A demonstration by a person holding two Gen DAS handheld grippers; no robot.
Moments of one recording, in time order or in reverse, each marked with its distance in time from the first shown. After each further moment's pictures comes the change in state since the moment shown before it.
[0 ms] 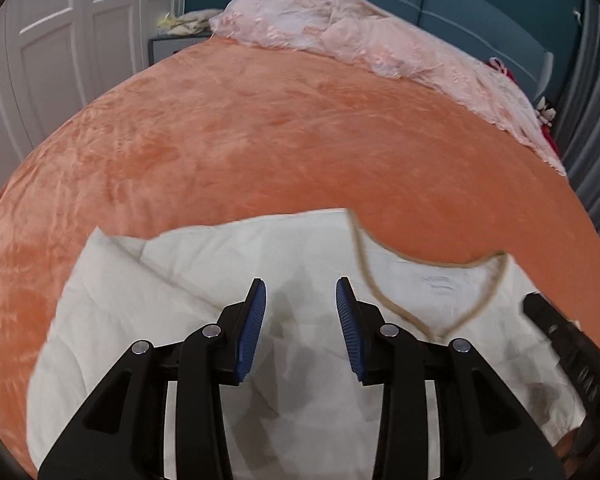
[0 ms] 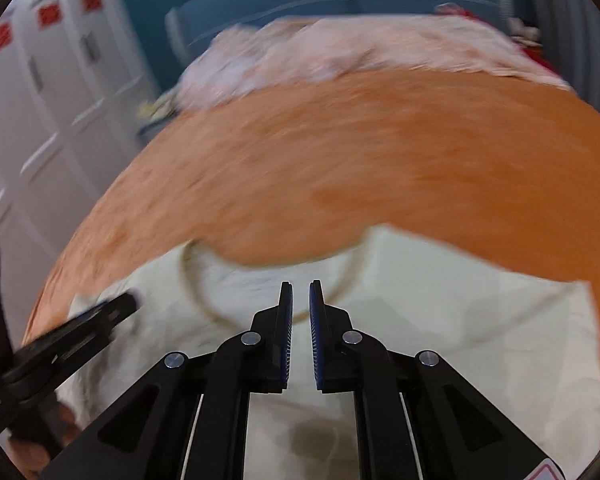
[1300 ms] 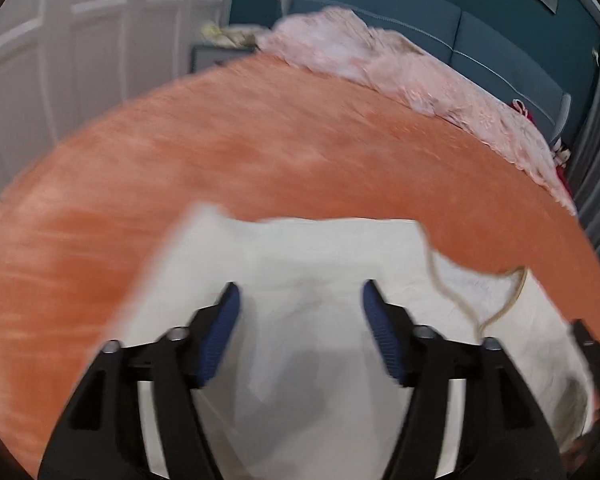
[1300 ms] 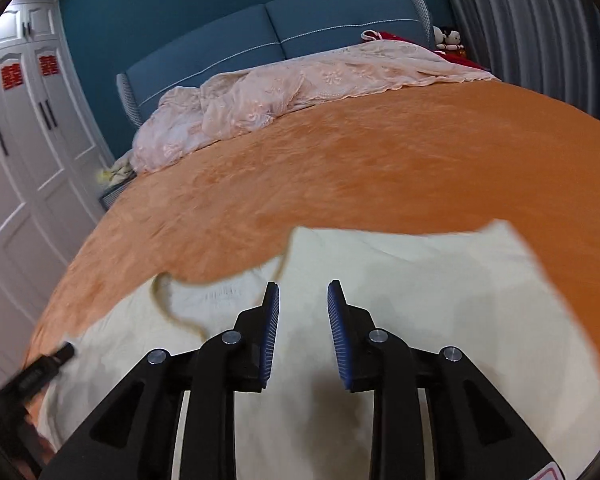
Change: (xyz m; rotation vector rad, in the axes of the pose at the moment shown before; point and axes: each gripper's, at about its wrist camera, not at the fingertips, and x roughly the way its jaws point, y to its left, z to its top) left arm -0.065 0.085 -0.034 -0.086 -0.129 0.050; right arm -0.083 -0.038 -0.054 0.208 -0.226 -0.137
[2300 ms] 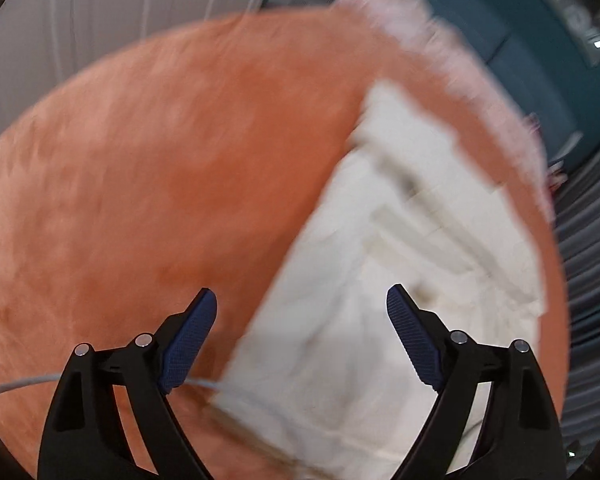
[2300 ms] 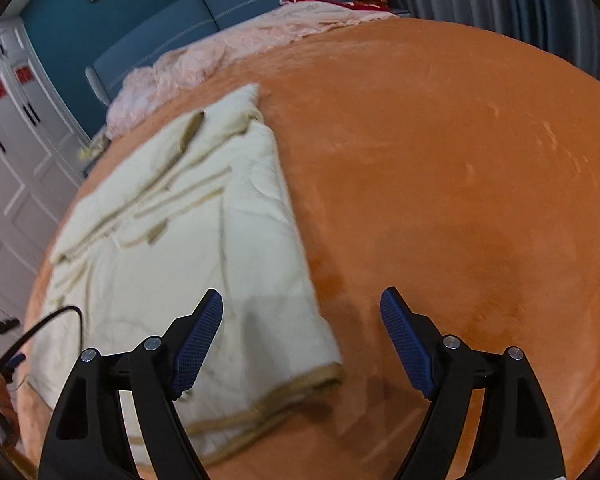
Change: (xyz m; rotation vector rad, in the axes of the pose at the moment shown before) left arm -0.204 0.161 -0.156 -0.269 0.182 -0.097; right arm -0.263 -0.200 -0.194 0.129 0.163 -0.077
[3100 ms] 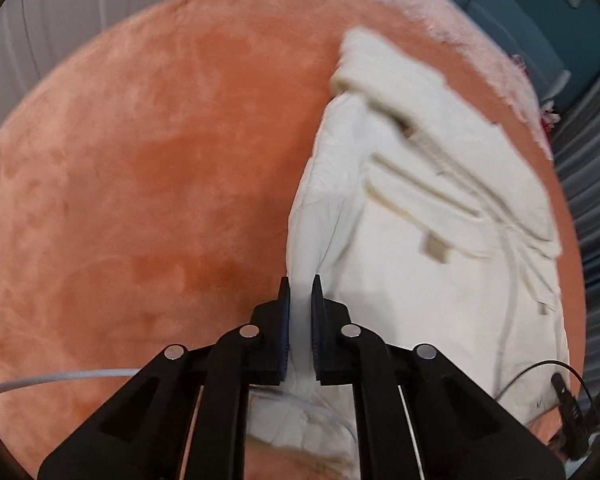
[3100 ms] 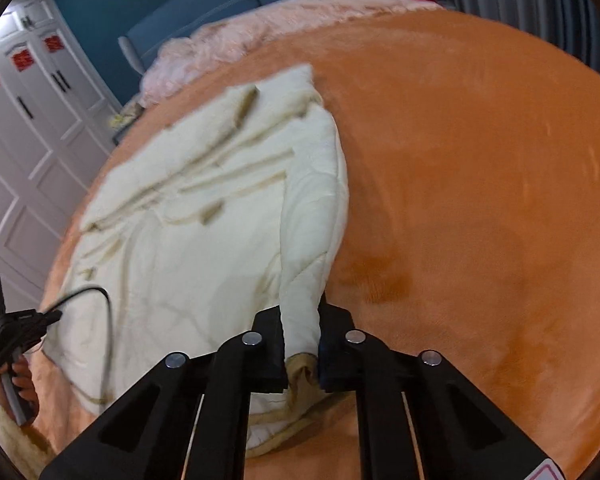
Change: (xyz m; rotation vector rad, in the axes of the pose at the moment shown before) left arm 0.021 0.000 -0.014 0.160 0.162 0.003; right arm -0.013 0.036 0.013 -0.104 0.085 0.107
